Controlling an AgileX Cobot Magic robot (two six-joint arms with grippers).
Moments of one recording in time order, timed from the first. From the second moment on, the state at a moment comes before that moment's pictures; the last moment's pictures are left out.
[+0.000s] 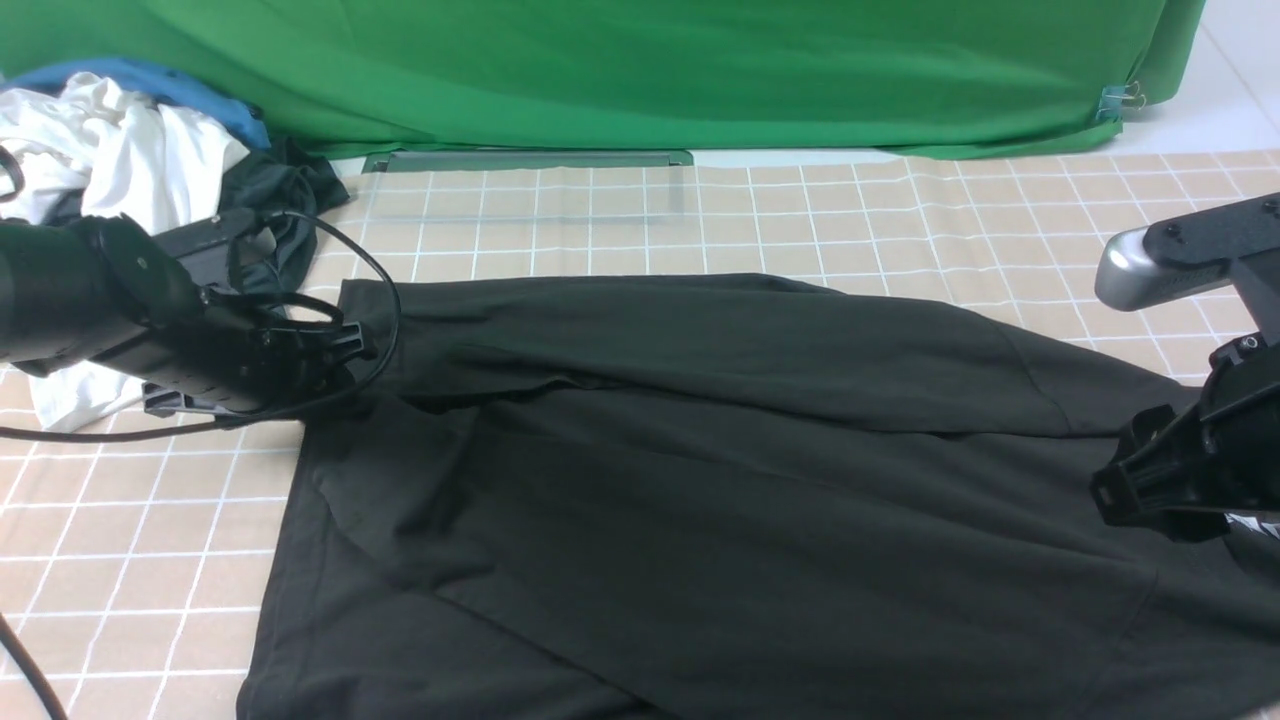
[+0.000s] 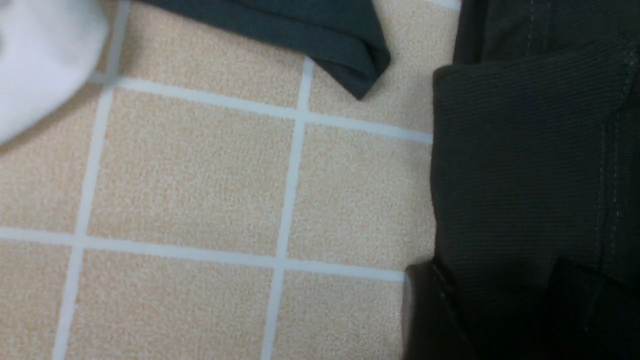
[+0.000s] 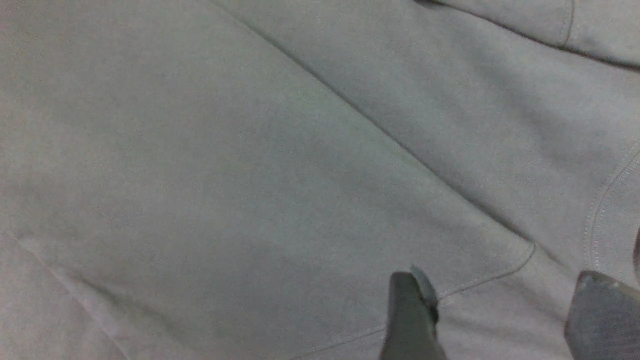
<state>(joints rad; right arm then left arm) 0.35 1.20 -0.89 -0.02 0.89 0.11 0.01 1.86 -1.02 -0.45 0.33 0.22</state>
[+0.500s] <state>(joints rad) 0.35 1.20 -0.89 -0.02 0.88 0.11 0.01 1.76 -1.02 -0.37 0.38 0.30</state>
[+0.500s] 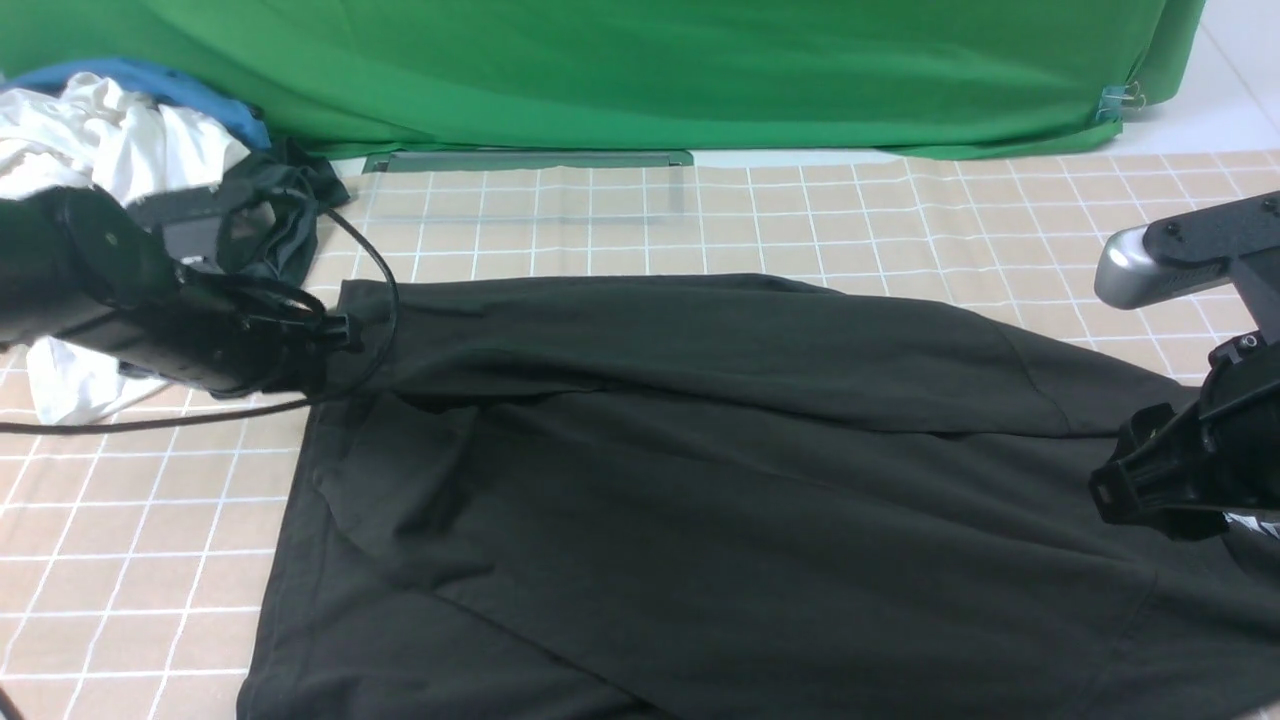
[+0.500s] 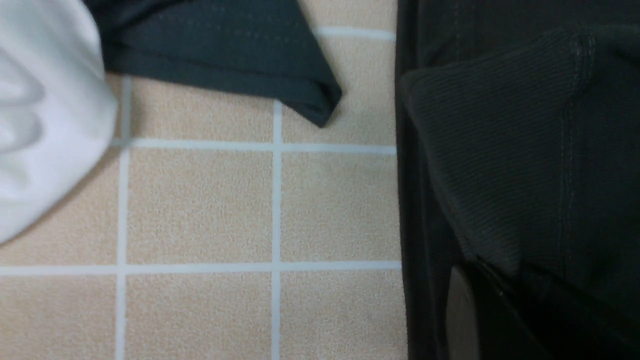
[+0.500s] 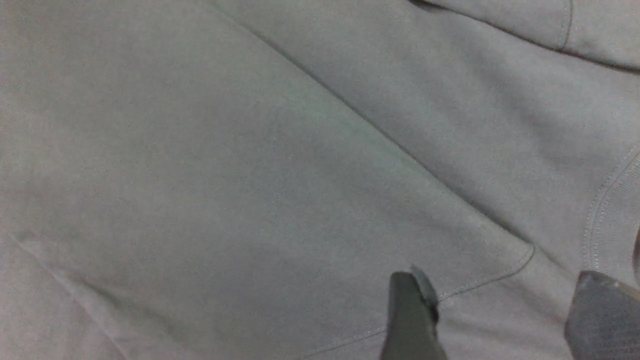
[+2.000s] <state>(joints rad) 0.35 1.20 -0.89 -0.01 0.82 0.11 0.01 1.20 -0.75 -0.50 0.90 0.17</state>
